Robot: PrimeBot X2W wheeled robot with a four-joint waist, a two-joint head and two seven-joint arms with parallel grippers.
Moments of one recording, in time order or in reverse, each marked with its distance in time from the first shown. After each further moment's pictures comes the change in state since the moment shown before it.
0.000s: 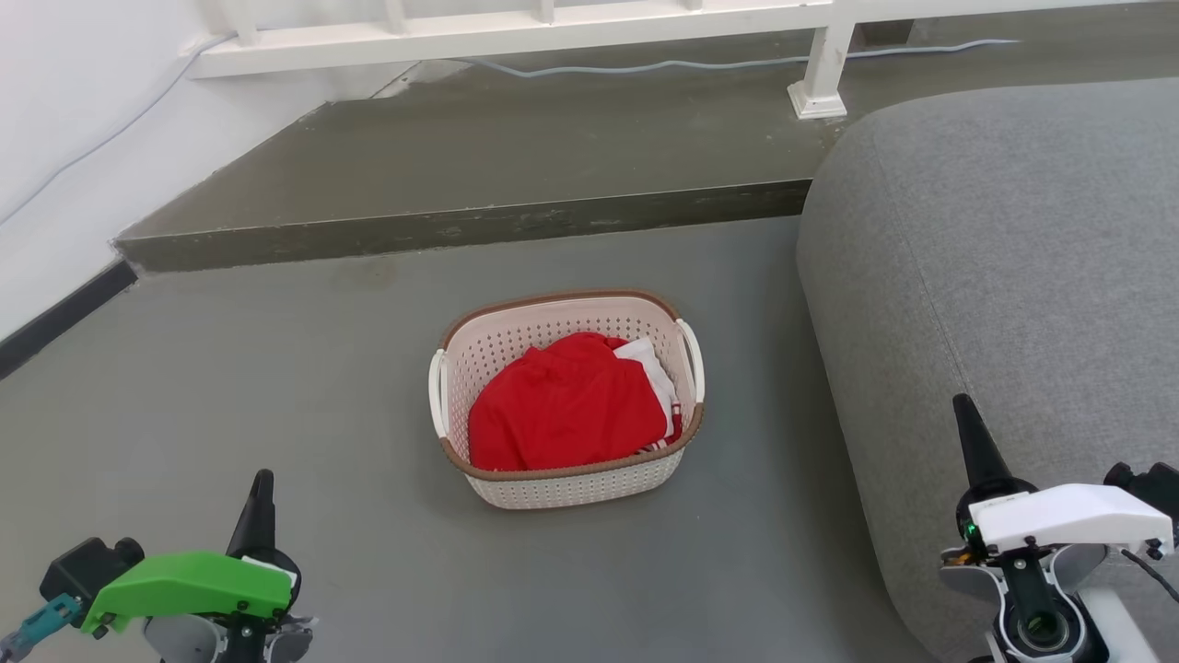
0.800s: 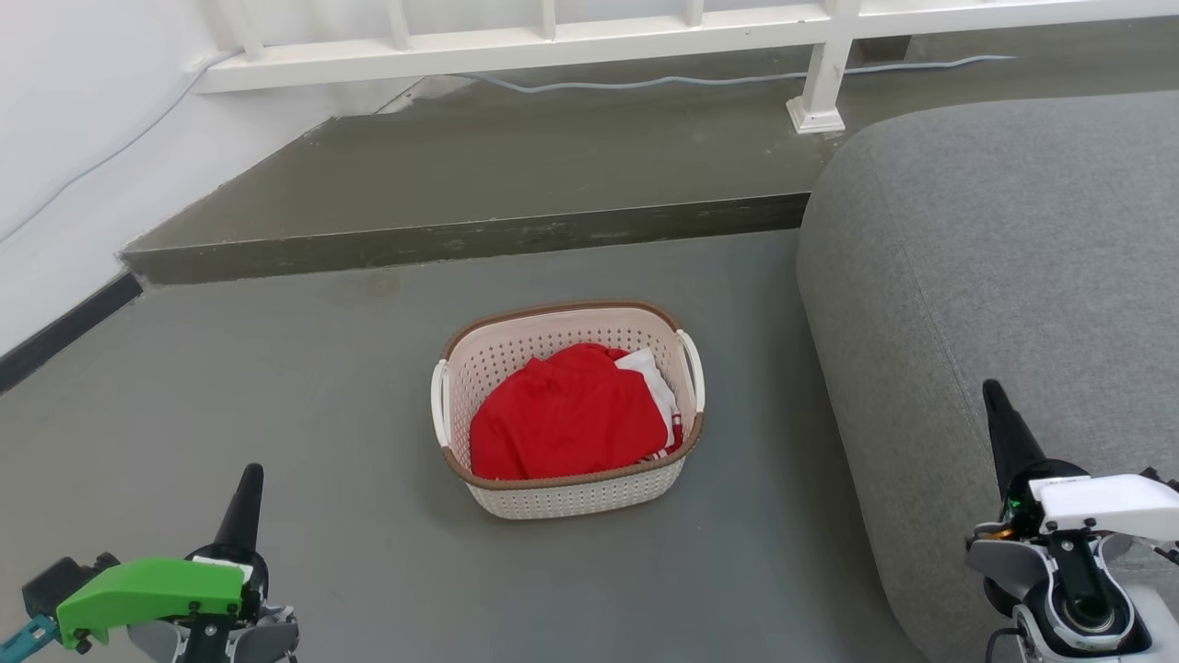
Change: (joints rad) left arm -0.003 -0.004 0.058 0.002 -0.273 -0.056 0.074; right arm -0.033 -0.017 -0.059 0.049 0.307 0.057 0.059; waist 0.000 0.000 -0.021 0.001
